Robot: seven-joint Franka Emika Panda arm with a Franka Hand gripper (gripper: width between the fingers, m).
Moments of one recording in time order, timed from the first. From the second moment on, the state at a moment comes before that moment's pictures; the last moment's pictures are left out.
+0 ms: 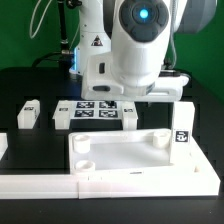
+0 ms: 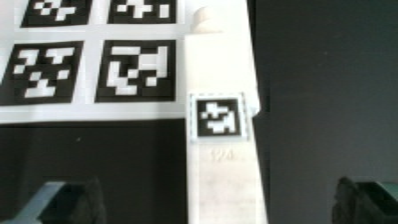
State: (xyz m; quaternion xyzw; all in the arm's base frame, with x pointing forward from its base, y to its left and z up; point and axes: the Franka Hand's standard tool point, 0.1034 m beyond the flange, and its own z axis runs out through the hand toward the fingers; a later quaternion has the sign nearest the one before) arm 0.444 0.045 0.051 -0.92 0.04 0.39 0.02
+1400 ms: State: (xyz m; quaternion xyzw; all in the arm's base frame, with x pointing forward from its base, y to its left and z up) arm 0.427 0.056 0.015 -0.89 0.06 0.45 0.01
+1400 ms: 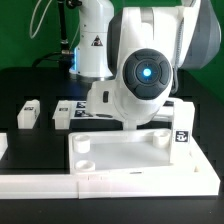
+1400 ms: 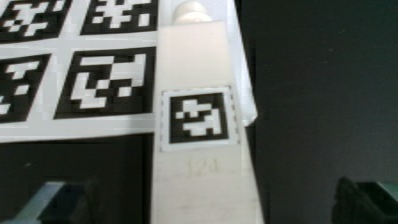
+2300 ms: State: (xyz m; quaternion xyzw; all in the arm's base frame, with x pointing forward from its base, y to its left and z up) arm 0.424 0.054 0.012 -0.89 0.07 0.46 0.00
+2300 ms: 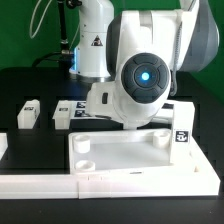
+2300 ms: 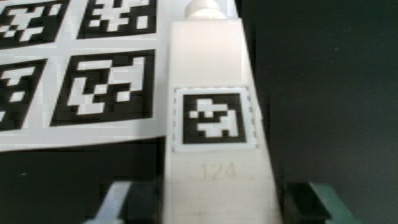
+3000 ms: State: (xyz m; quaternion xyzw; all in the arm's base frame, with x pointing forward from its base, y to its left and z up) arm 0.458 0.040 0.067 -0.88 0.08 0.46 0.02
